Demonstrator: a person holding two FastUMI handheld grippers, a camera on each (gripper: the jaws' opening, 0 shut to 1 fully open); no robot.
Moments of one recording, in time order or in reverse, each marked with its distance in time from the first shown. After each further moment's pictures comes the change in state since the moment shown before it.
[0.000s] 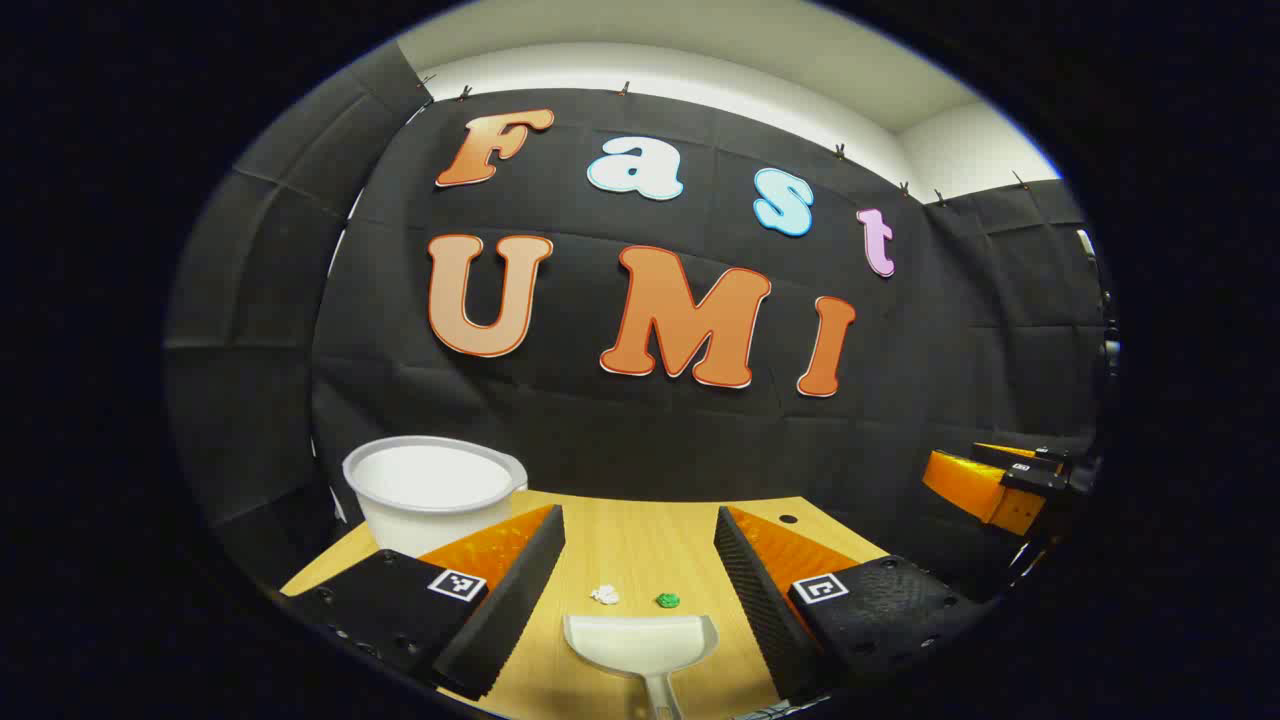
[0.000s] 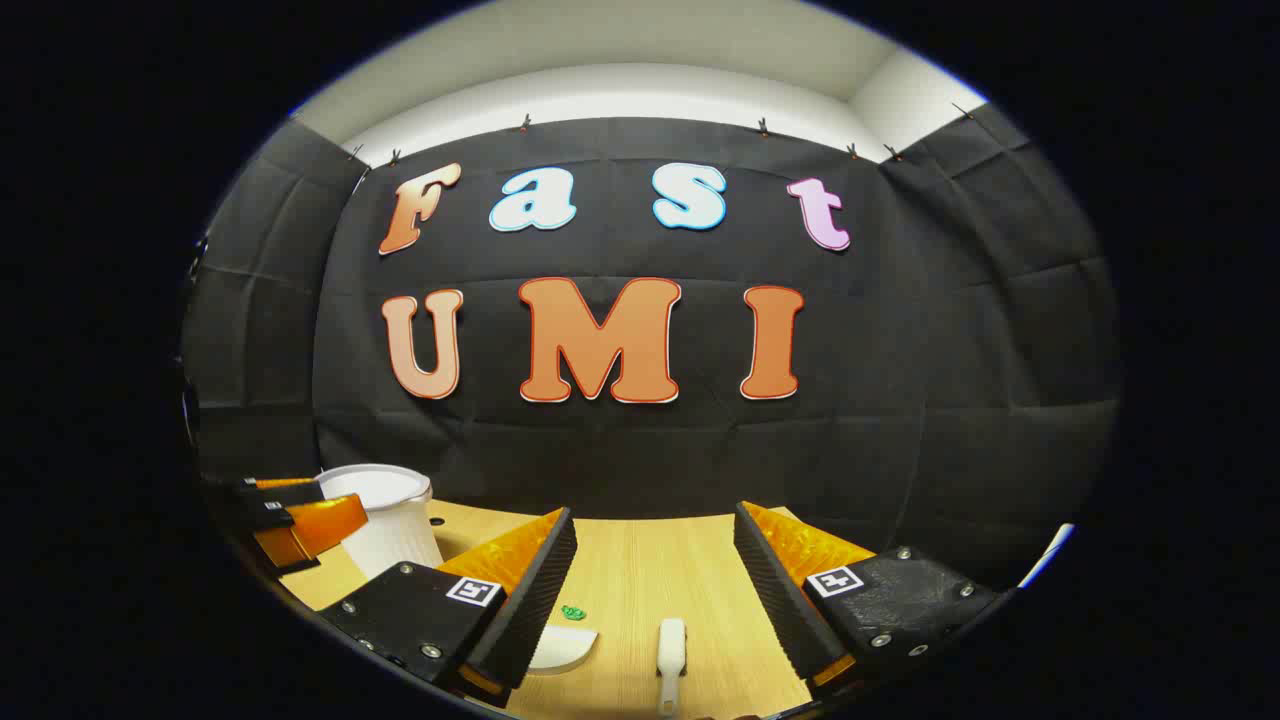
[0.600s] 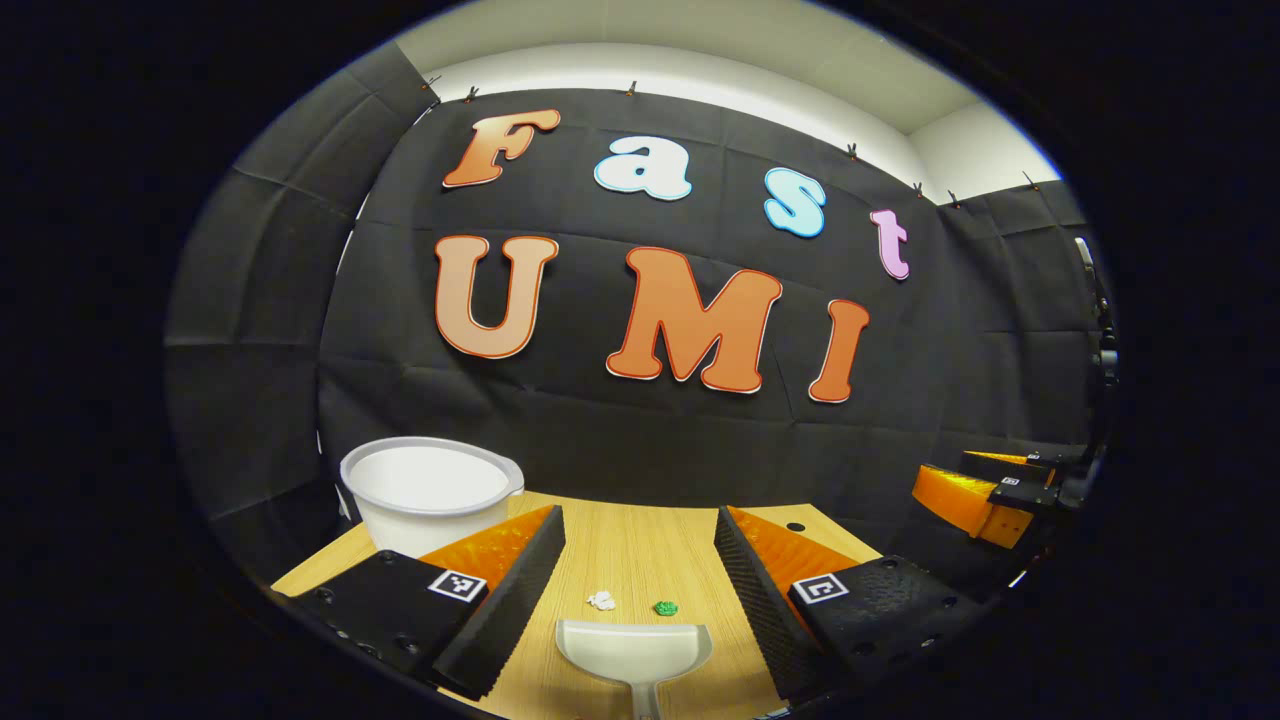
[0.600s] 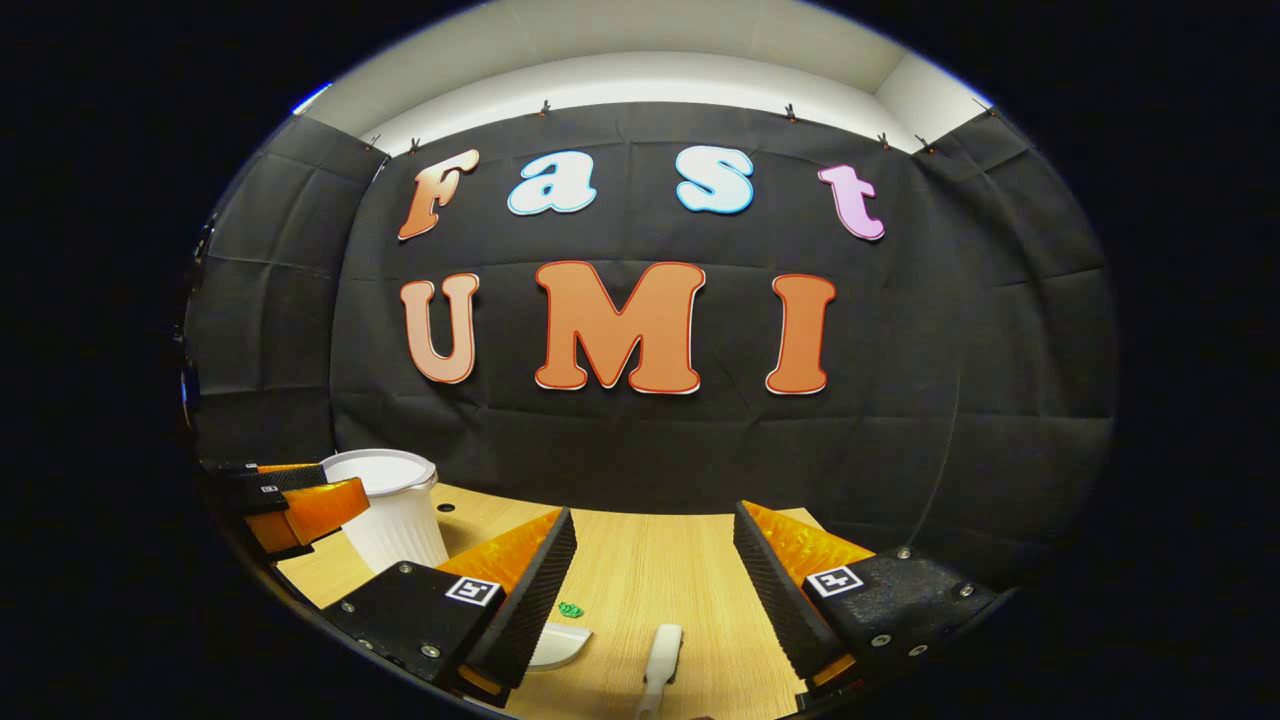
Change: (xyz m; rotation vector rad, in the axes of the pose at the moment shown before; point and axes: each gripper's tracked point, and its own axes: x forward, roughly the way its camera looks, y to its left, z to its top) left arm 0.022 -0.023 -0.003 -0.020 0.013 0.029; right arm 0.036 -0.009 -0.003 -0.024 0.031 0.088
